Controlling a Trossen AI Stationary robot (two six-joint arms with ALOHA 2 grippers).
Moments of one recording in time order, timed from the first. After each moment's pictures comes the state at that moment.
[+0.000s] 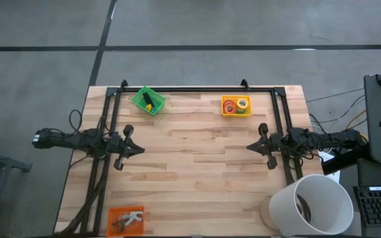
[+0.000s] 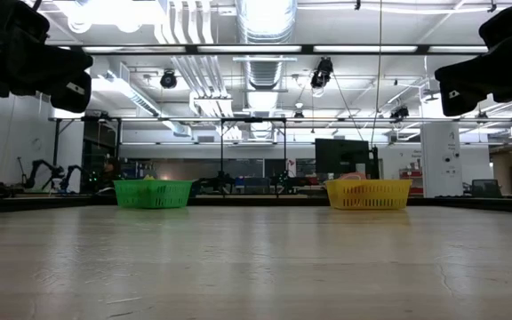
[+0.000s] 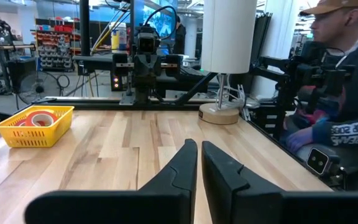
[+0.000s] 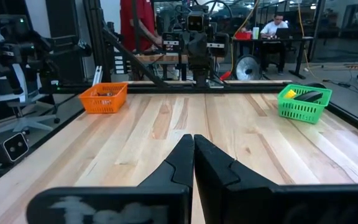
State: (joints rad) left arm -0.14 0.03 0.01 0.02 0.02 -0.06; right arm 0.11 0.04 0.01 0.00 0.00 0.07
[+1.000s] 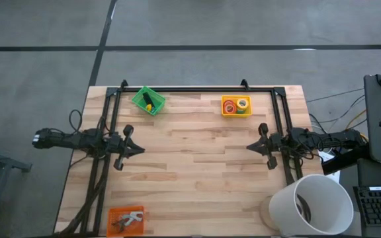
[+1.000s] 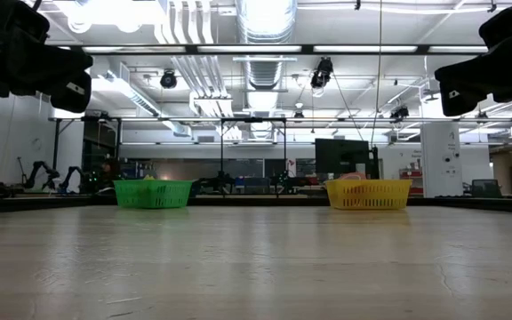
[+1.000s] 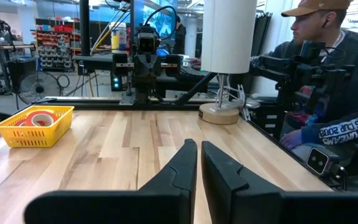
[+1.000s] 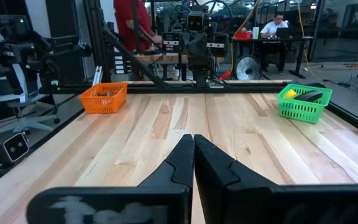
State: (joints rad) left arm -0.14 0.03 0.01 0.02 0.02 -0.06; right arm 0.11 0.04 0.01 0.00 0.00 0.07
